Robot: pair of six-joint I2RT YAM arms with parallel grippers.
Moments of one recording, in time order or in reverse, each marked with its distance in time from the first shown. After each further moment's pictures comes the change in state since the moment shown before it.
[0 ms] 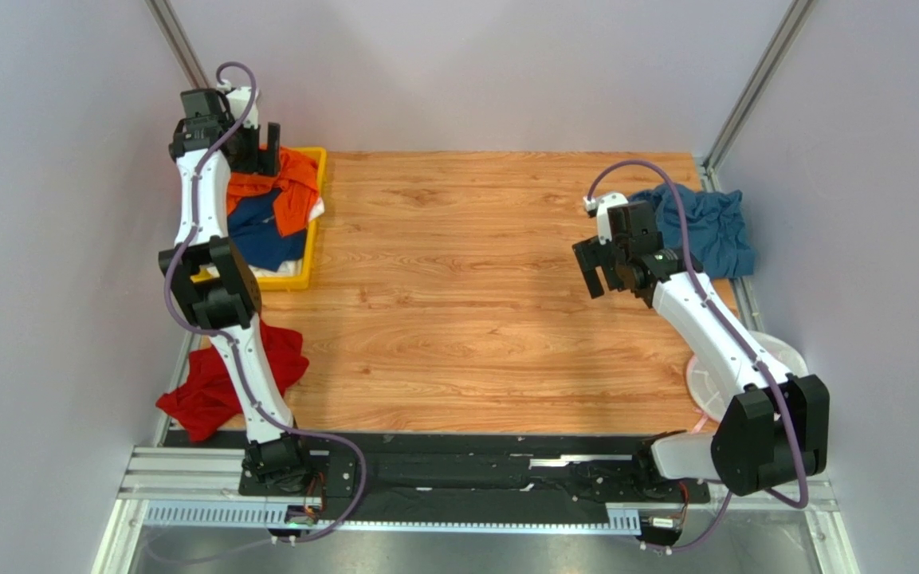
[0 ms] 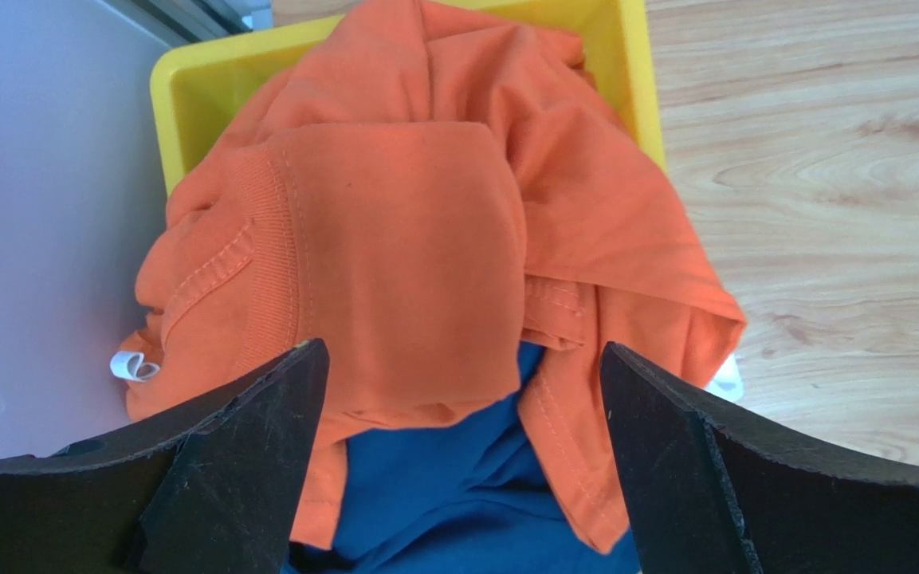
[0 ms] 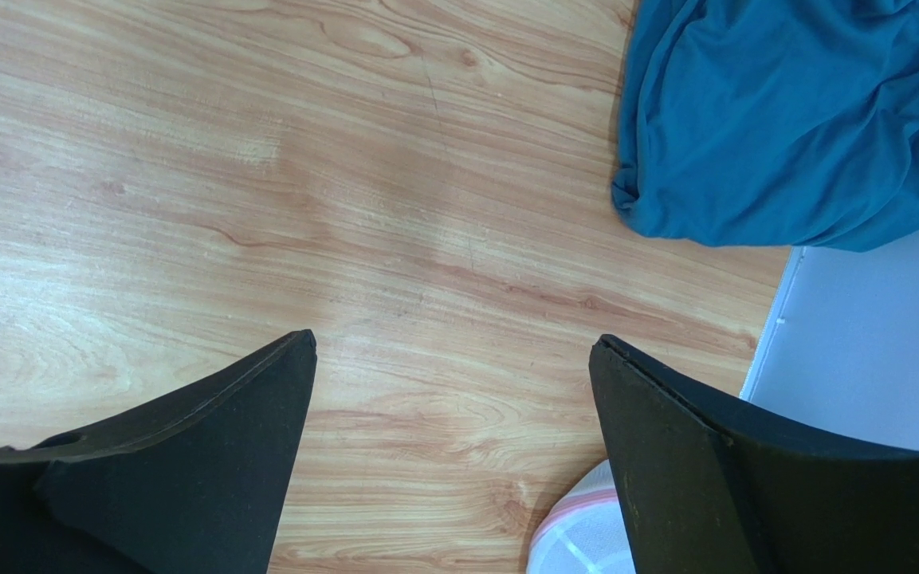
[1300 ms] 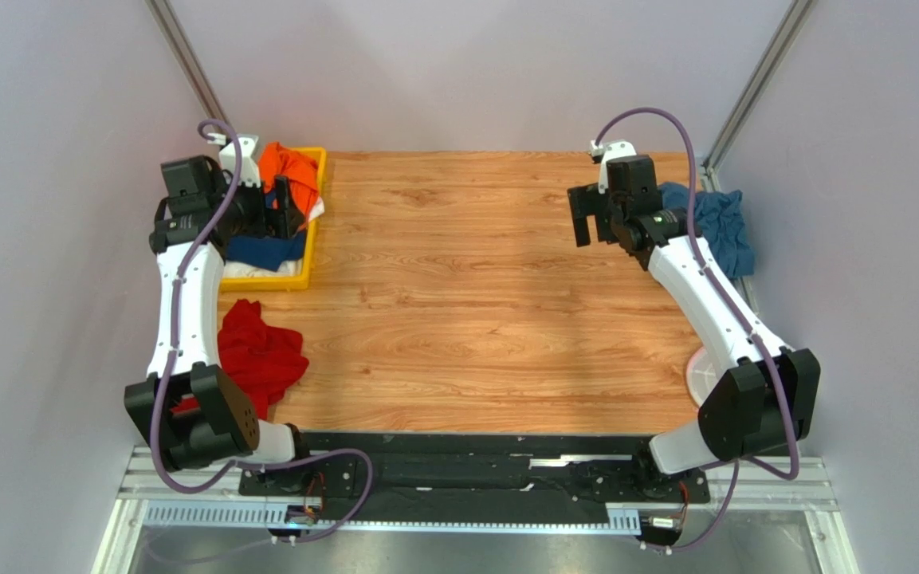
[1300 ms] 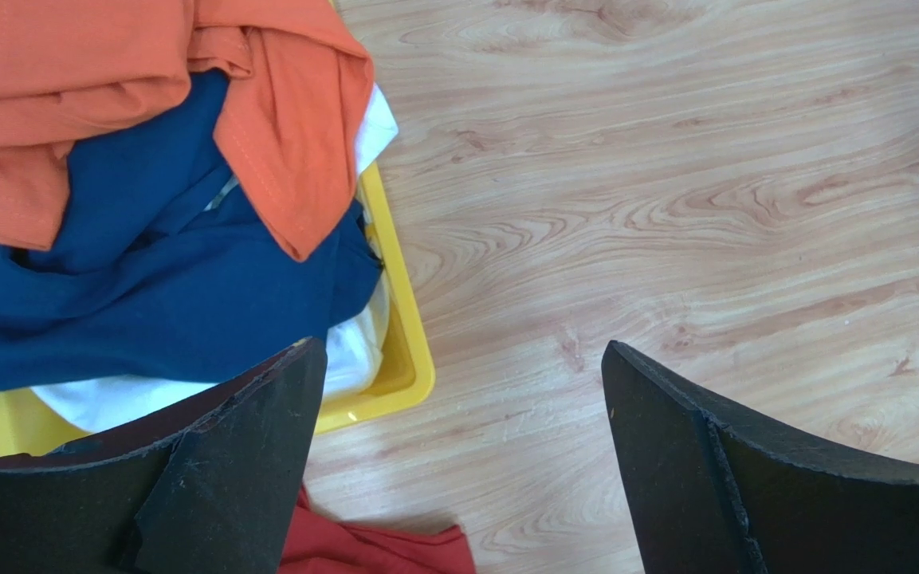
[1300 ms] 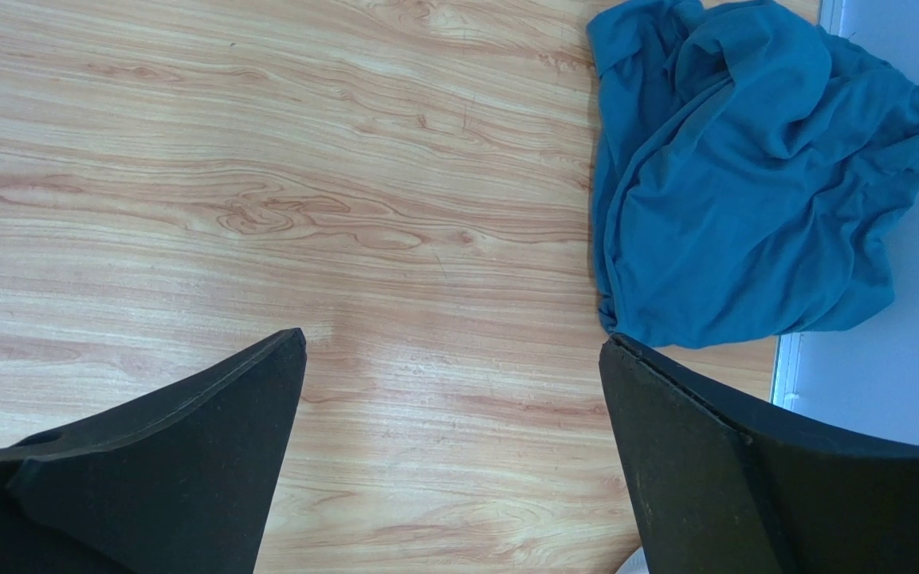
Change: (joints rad) left arm 0.000 -0.851 -0.921 0.156 0.252 -0.110; right arm 0.005 0.134 0.276 0.021 0.014 0.135
